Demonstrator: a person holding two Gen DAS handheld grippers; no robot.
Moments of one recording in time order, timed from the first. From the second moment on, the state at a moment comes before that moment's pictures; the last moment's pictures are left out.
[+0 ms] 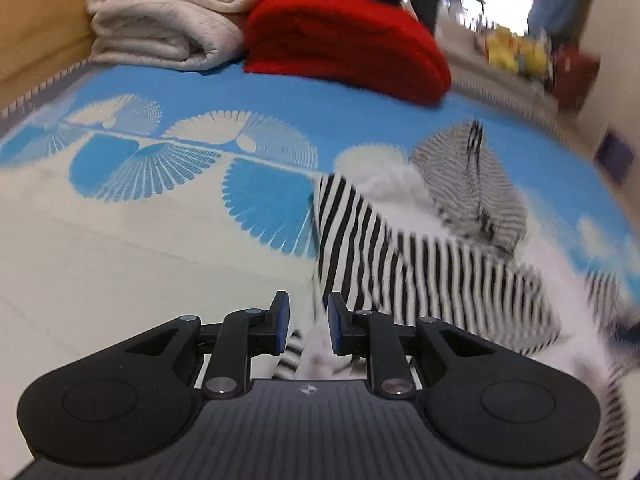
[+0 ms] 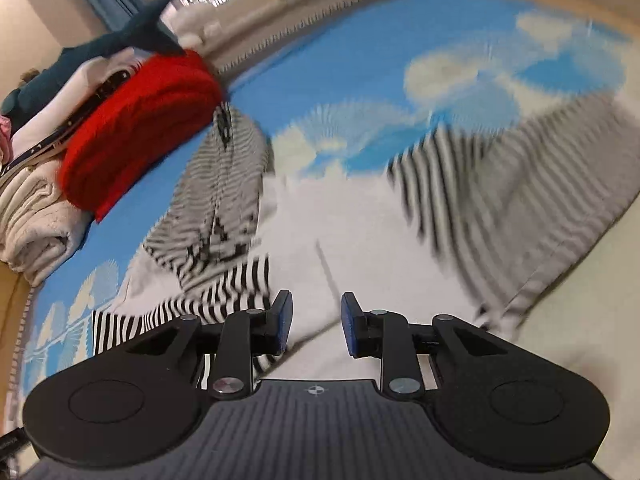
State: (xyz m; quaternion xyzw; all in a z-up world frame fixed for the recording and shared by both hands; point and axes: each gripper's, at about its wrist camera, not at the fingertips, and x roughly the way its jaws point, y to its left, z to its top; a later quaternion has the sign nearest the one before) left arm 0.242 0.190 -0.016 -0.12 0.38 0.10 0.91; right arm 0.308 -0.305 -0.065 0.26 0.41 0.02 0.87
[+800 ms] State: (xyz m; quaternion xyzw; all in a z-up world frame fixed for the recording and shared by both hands) left arm 0.278 0.162 -0.042 -0.13 0.41 0.05 0.90; right arm 0.314 -0.278 -0.071 0.22 0.33 -0.08 0.92
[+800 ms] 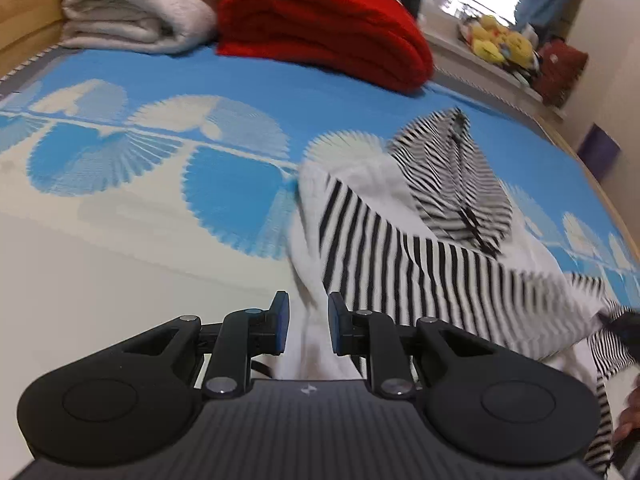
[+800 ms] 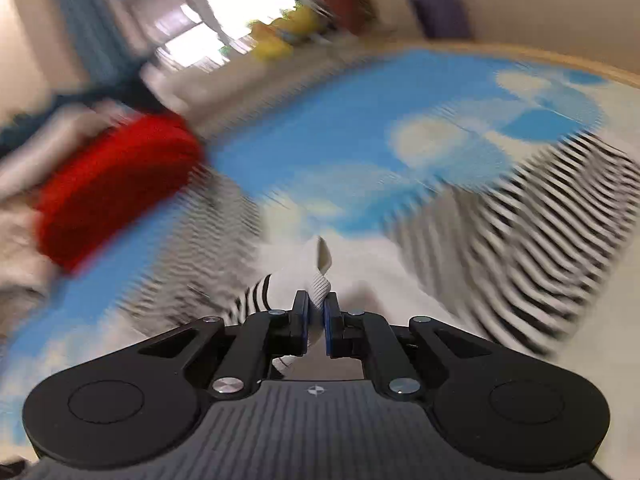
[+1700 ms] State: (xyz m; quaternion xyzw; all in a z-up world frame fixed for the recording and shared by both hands) left arm 0.292 0.141 -0.093 -0.07 0.49 0.08 0.86; right arm 0.327 -0.308 -0.100 0.20 0.45 -0.06 0.87
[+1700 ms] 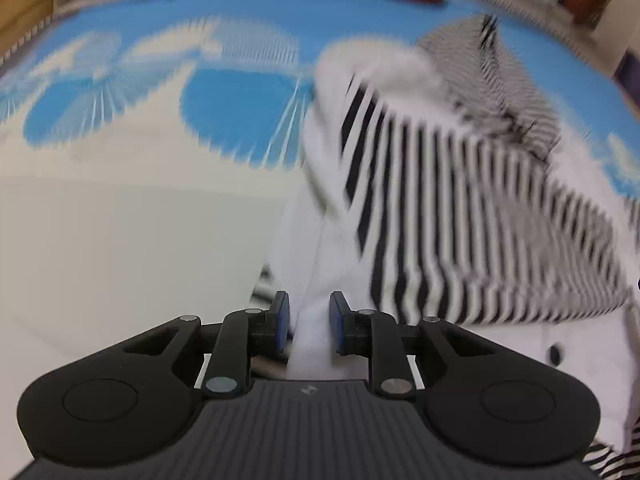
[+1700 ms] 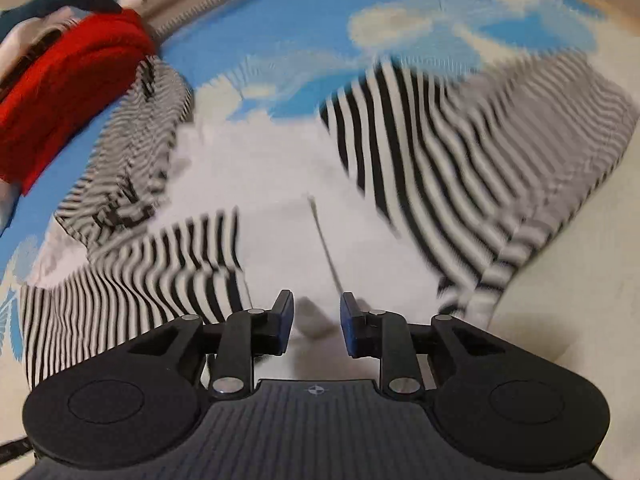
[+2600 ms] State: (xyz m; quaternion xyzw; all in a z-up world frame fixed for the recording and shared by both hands) left arm 0.282 0.040 -0.002 -0.04 0.40 -0.02 0.91; right arm 0.279 -0.524 -0.068 0.28 0.34 -0.18 0.88
